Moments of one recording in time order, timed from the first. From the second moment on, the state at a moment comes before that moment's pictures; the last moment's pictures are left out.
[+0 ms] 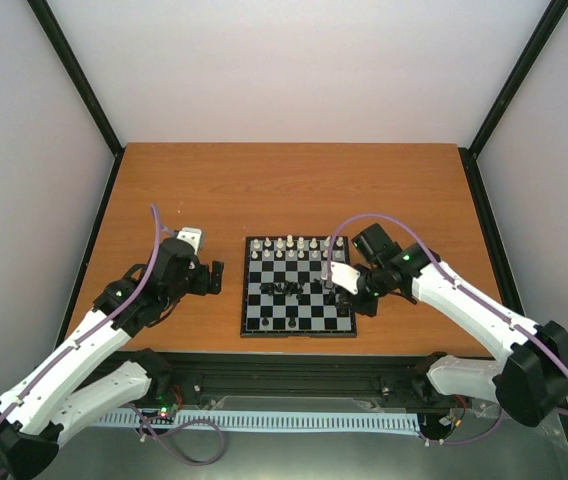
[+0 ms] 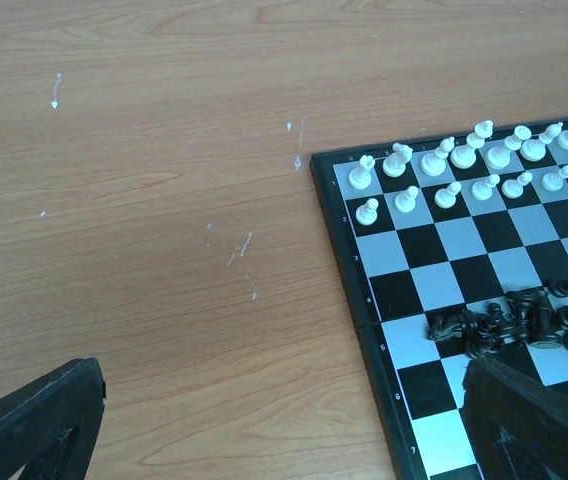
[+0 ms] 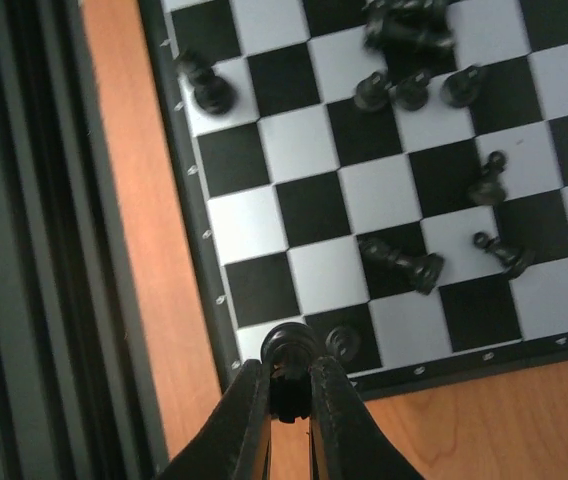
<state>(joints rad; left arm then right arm) -0.61 0.78 0.77 -0.76 -0.28 -0.36 0.60 1.22 0.89 -0.91 -0.36 -0.67</state>
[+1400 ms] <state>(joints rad) -0.61 0.77 0.77 -0.76 -0.25 -0.36 0.67 1.31 0.75 -0.84 -0.24 -0.70</state>
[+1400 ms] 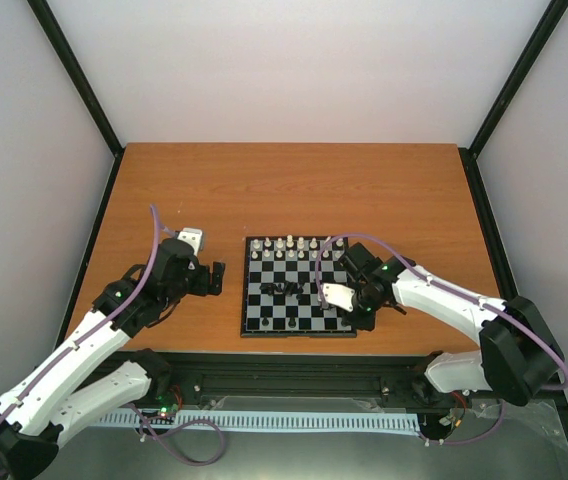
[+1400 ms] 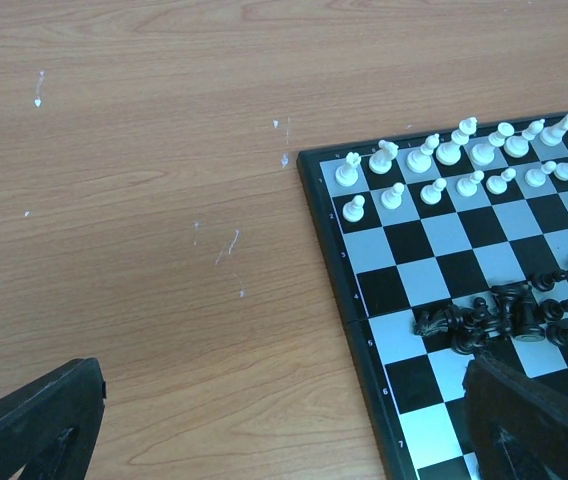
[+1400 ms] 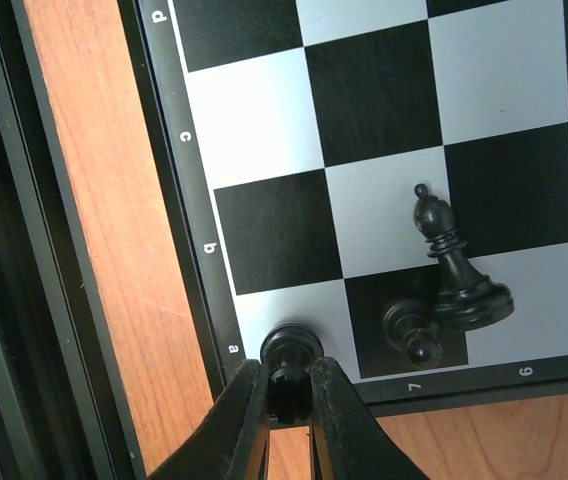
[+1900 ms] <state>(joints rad) -0.61 0.78 0.77 -0.76 -0.24 -0.36 0.67 1.31 0.77 -0.87 -0.25 -0.69</state>
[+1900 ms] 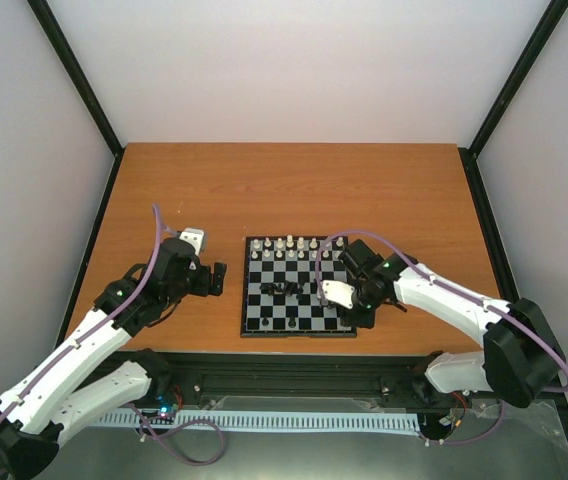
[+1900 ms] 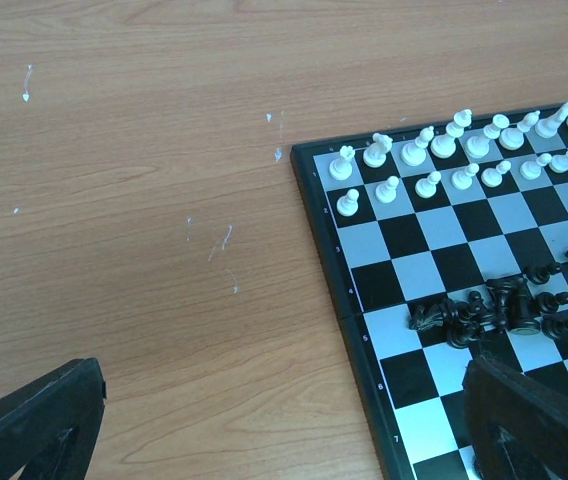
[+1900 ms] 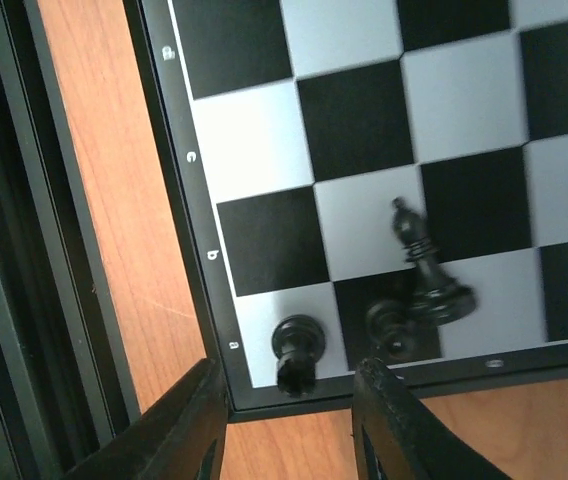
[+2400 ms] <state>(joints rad) -0.61 0.78 0.77 -0.76 -0.23 -0.35 0.67 1.47 1.00 -0.93 -0.16 -0.73</state>
